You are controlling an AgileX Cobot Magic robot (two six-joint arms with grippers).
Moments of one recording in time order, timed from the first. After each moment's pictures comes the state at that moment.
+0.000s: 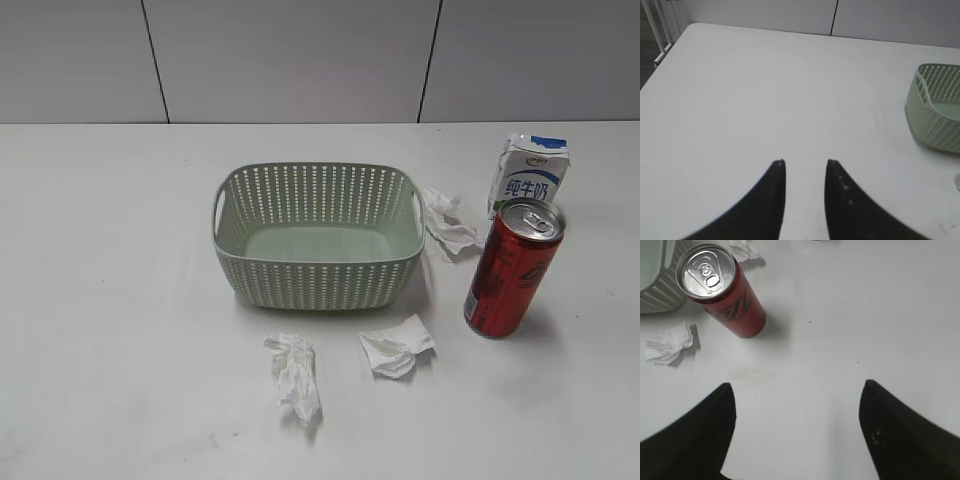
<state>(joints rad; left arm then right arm) 0.07 -0.01 -0.50 -0.13 1.04 0.08 0.09 0.85 -0.76 0.13 0.91 0.01</state>
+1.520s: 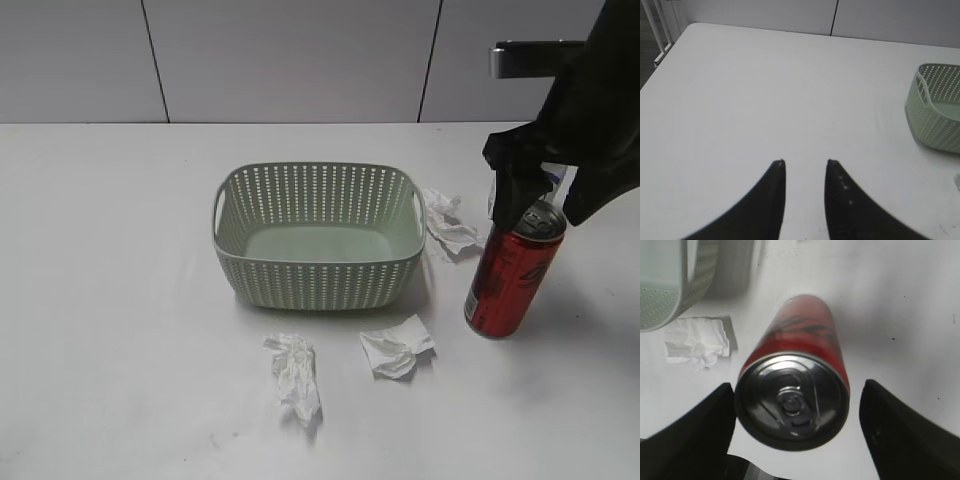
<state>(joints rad) 0.07 -0.01 -0.50 -0.13 1.04 0.08 0.33 1.74 -1.35 0.13 1.16 0.11</state>
